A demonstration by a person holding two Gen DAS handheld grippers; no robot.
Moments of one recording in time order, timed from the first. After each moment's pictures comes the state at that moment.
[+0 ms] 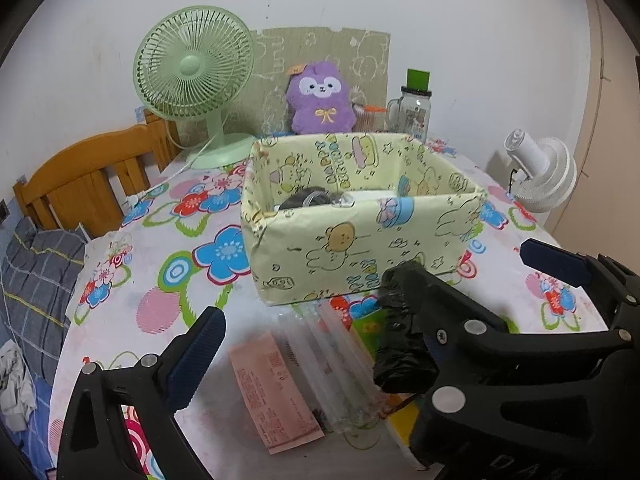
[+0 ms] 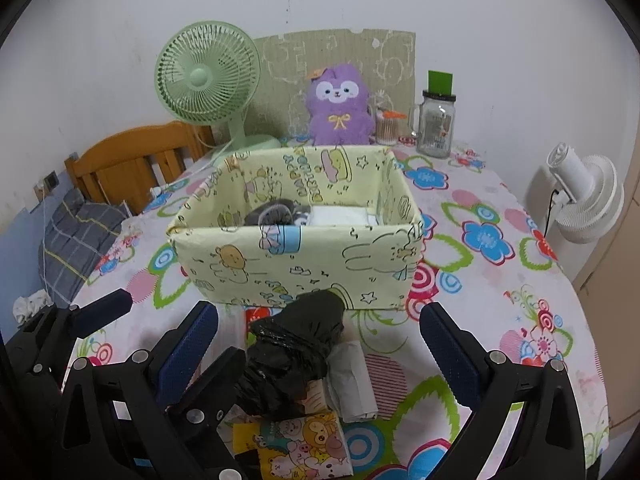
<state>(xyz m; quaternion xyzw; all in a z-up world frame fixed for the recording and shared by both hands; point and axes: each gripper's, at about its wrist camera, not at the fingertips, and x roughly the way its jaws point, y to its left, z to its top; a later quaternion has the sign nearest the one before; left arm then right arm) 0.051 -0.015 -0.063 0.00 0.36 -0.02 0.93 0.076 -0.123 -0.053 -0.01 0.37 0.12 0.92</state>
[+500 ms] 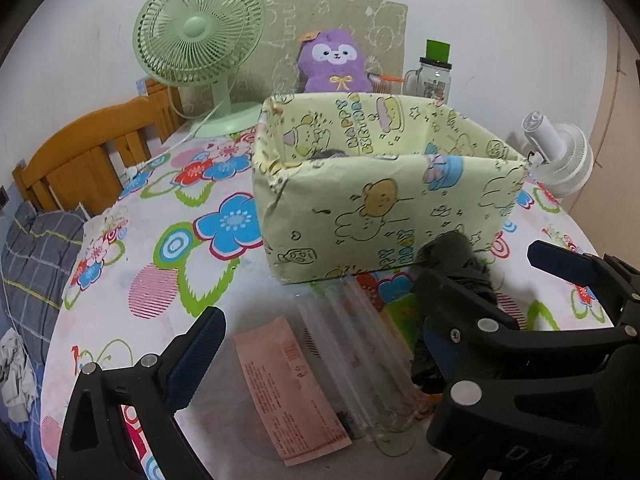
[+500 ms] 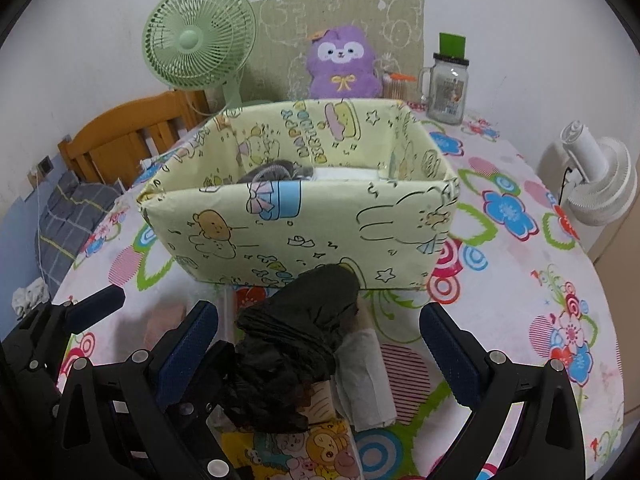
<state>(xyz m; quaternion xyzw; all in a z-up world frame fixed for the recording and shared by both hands) 0.070 0.000 -0.090 0.00 0.40 -0.01 0.92 0.099 -0.112 -0.085 -0.01 0.42 0.13 0.90</state>
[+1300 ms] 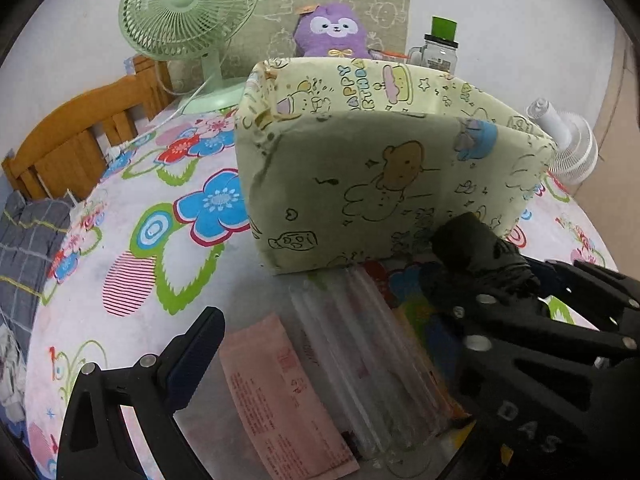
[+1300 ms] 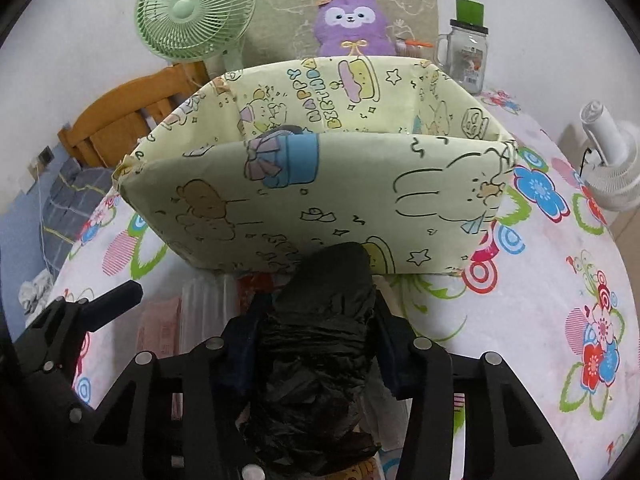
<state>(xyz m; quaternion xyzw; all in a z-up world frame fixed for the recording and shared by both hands) 0.088 0.002 -0.113 -0.01 0.44 -0.02 0.90 0.116 -0.100 -0.108 0.00 0.46 0.14 0.88</state>
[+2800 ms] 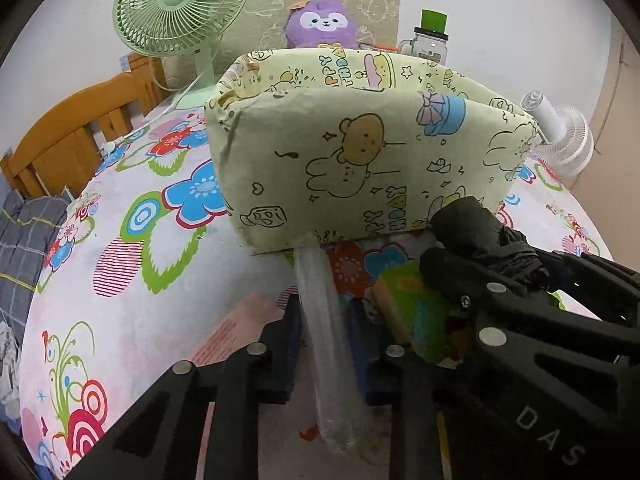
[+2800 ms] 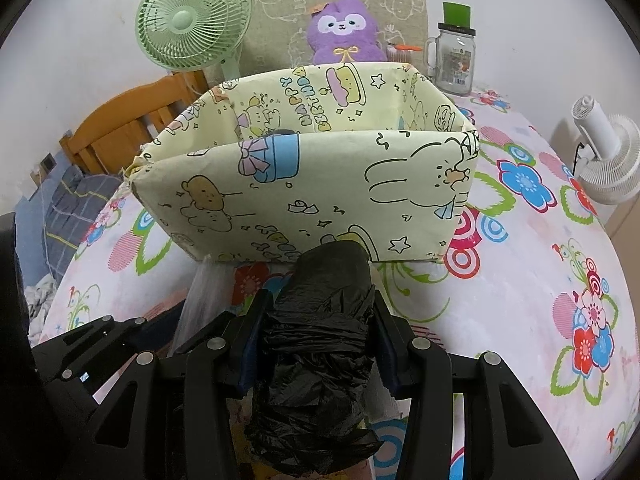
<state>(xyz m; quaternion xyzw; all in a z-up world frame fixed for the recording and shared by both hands) 0.076 -0.011 -0.117 0.00 0.44 -0.02 0.90 0.101 -0.111 -0.101 0.01 0.45 0.14 0.88</state>
